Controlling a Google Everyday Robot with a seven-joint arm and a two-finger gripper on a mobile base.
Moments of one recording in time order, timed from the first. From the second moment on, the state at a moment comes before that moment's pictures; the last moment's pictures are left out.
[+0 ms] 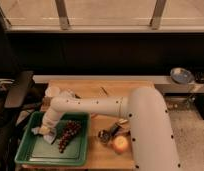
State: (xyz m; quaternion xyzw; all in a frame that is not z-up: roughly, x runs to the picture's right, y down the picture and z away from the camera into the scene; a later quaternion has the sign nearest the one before) arm -0.331 0.236 0.796 -0.44 -0.29 0.14 0.84
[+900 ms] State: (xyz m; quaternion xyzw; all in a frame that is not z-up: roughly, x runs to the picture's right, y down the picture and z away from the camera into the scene) arm -0.274 0.271 0.752 -0.45 -0.26 0.17 0.84
